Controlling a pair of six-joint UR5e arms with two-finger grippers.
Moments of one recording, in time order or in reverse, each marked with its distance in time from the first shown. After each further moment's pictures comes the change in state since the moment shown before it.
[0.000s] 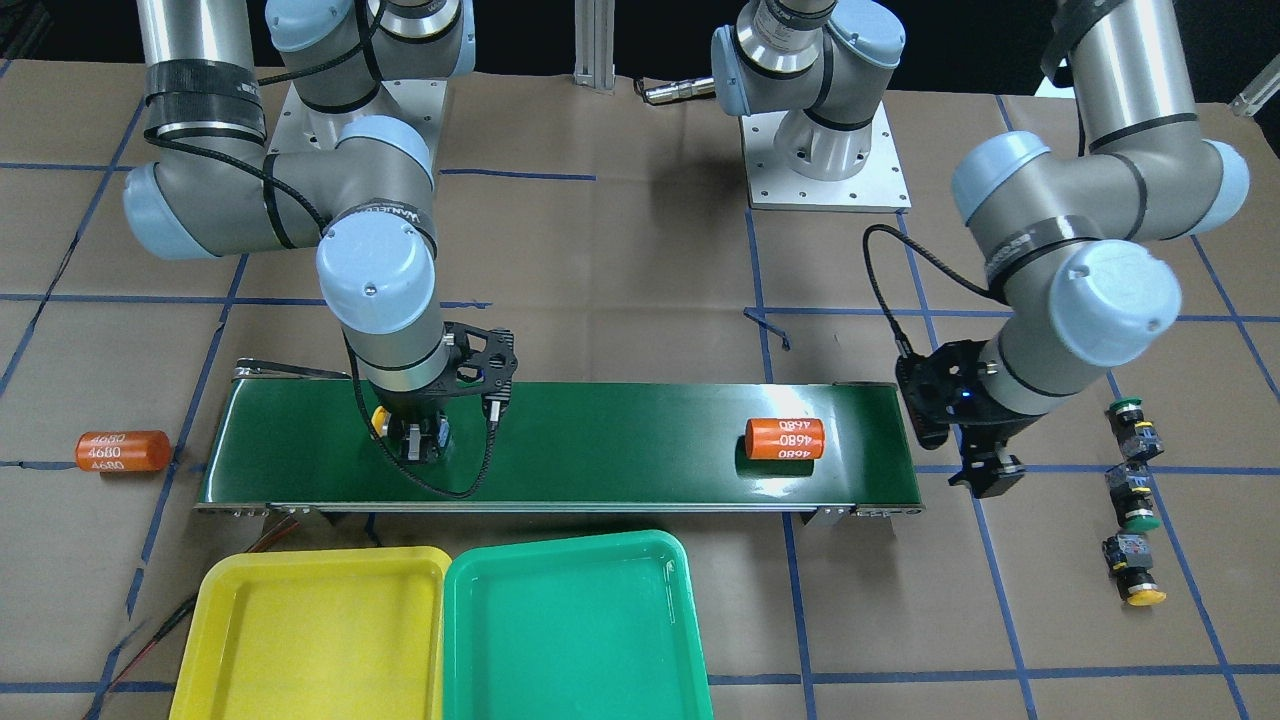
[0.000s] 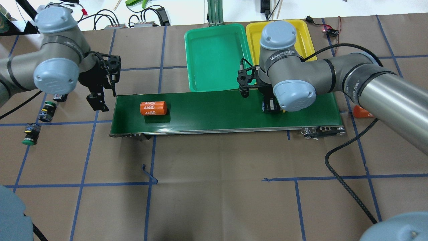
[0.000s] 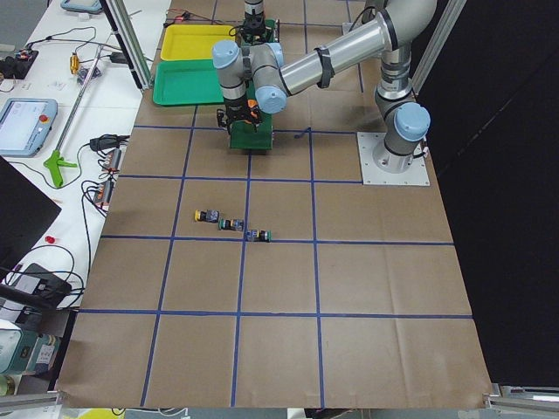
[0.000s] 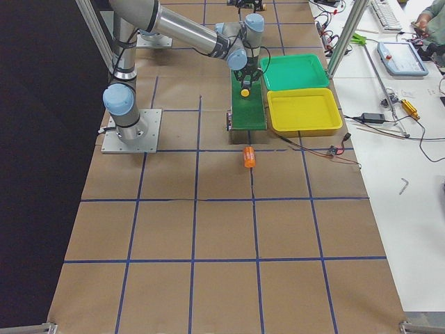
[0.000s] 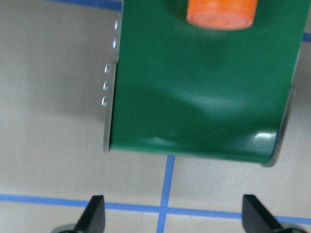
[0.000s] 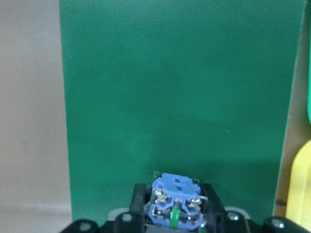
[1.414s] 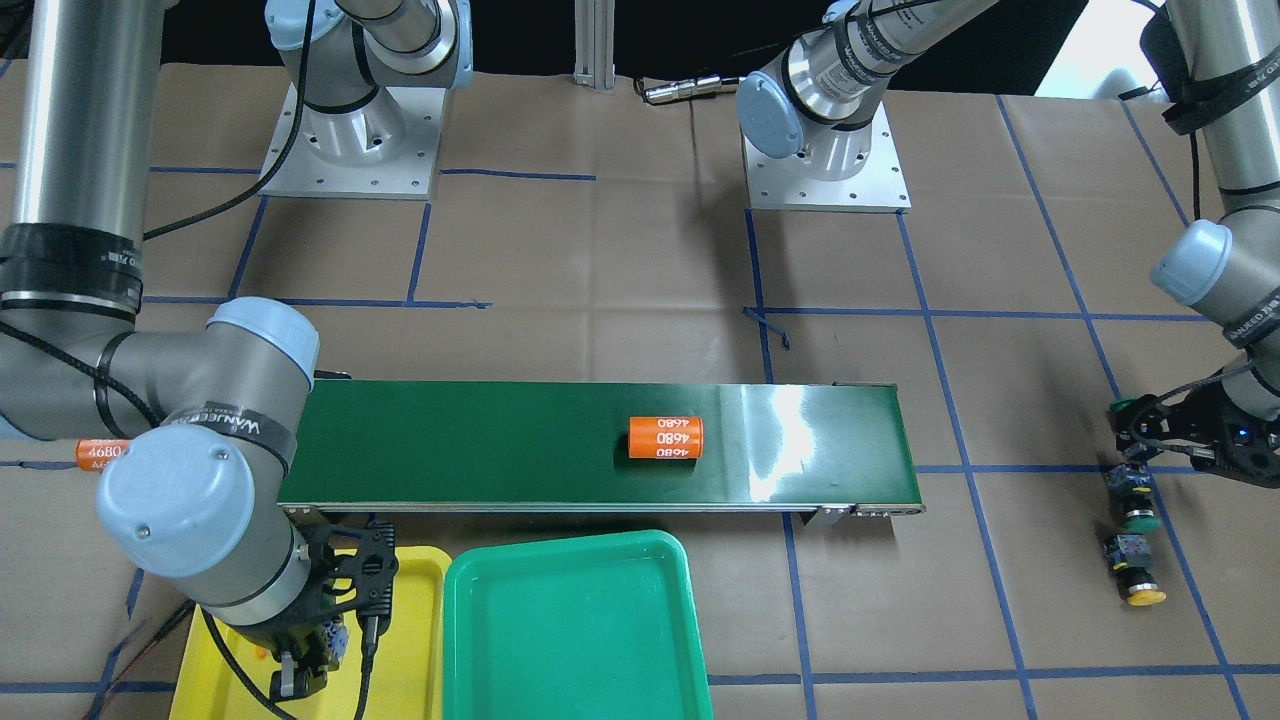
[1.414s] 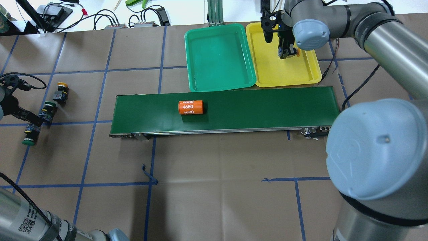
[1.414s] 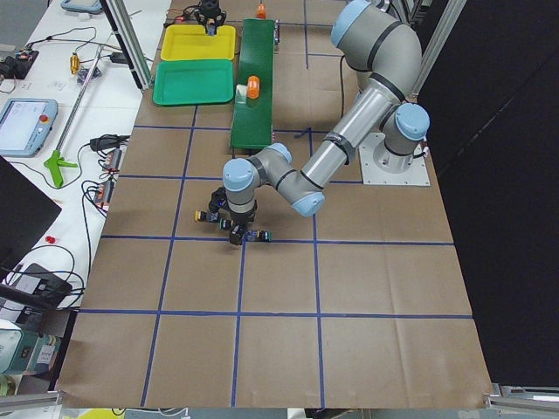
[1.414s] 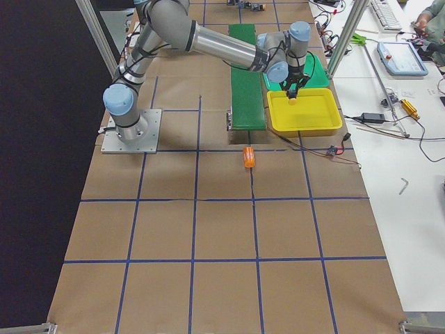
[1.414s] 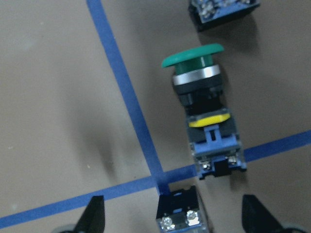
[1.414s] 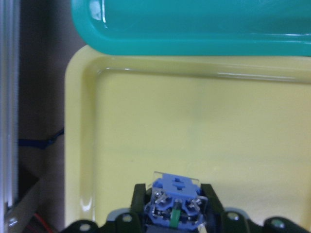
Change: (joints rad) left arm 0.487 -0.230 -0.016 0.356 -0.017 -0.599; right arm -0.126 0.365 -0.539 0.011 0.071 -0.247
